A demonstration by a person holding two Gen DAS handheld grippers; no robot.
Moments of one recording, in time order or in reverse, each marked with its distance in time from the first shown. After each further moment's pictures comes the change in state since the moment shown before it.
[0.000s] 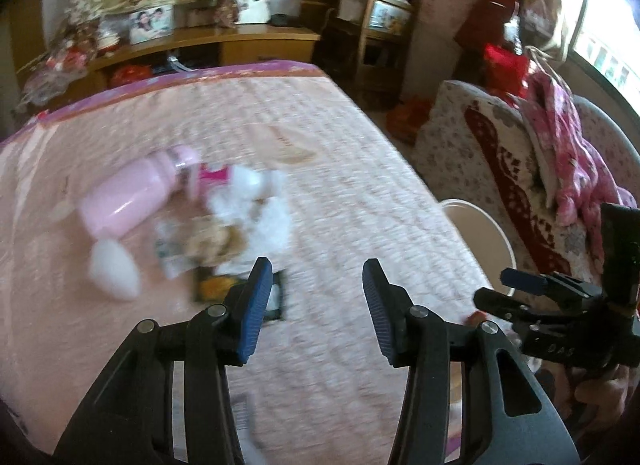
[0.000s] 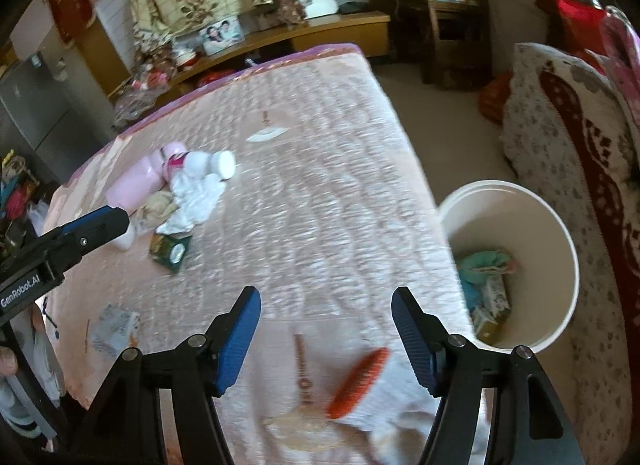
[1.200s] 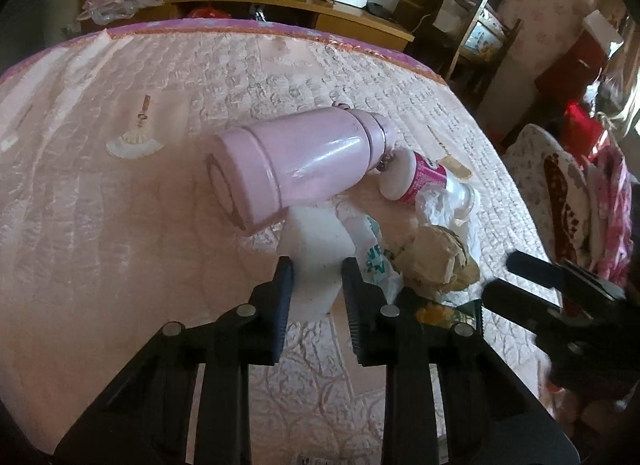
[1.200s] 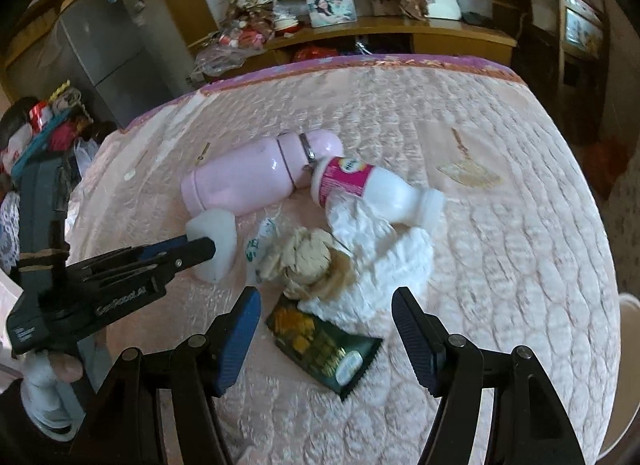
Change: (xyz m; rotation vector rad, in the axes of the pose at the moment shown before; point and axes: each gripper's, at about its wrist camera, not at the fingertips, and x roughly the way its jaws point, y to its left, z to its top) left arm 0.049 0.177 -0.007 -0.256 0.047 0.060; right arm 0.119 0.180 0.068 -0.264 0.021 0.179
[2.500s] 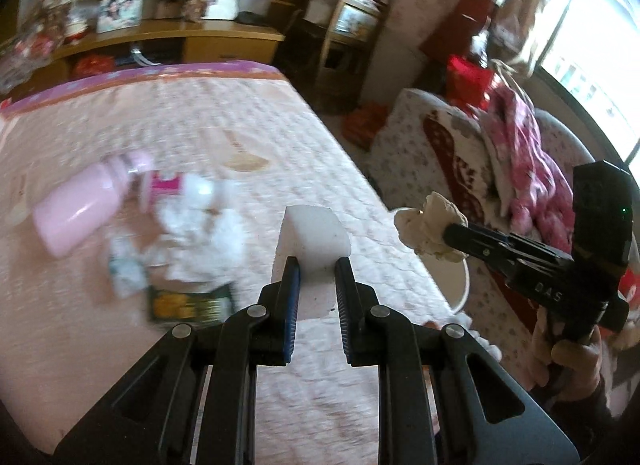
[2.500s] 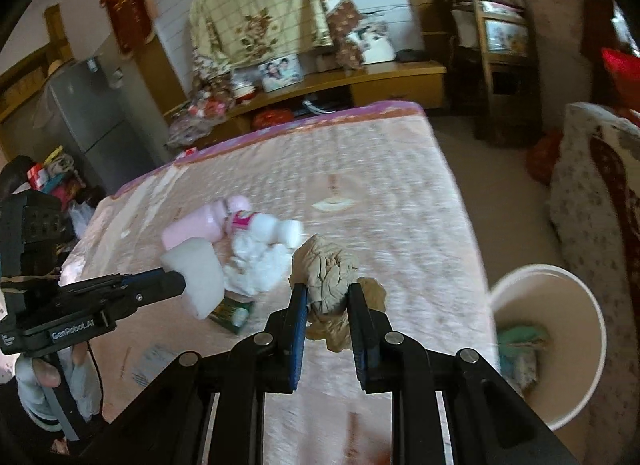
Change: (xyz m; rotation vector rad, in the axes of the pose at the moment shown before) left arm -0.057 -0.198 -0.029 0.260 -0.011 -0.269; right arm -0.171 -0.133 -0.066 0.162 -0.206 -0.080
